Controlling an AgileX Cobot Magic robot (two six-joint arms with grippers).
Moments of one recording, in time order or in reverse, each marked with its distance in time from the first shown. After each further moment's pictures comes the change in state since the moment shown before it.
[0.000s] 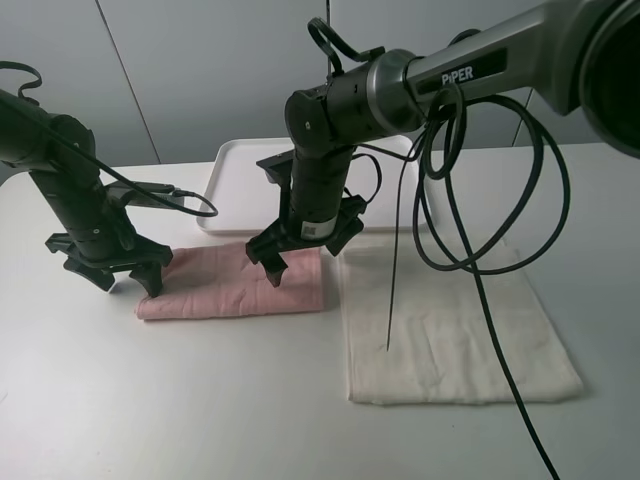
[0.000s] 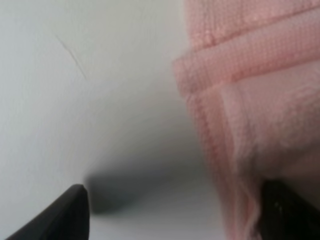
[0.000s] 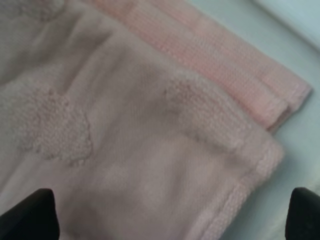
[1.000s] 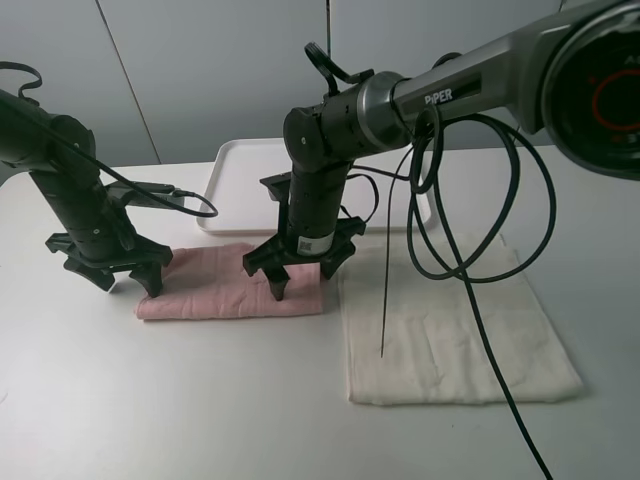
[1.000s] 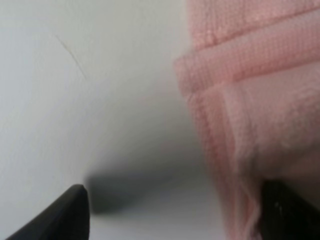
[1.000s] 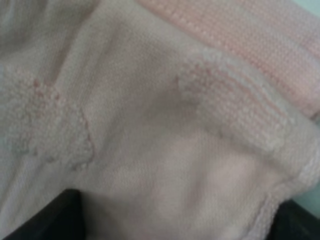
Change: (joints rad) left arm 0.000 0.000 0.000 0.002 -0.002 0.000; right arm 0.000 0.052 -0.013 0.080 0.025 0.018
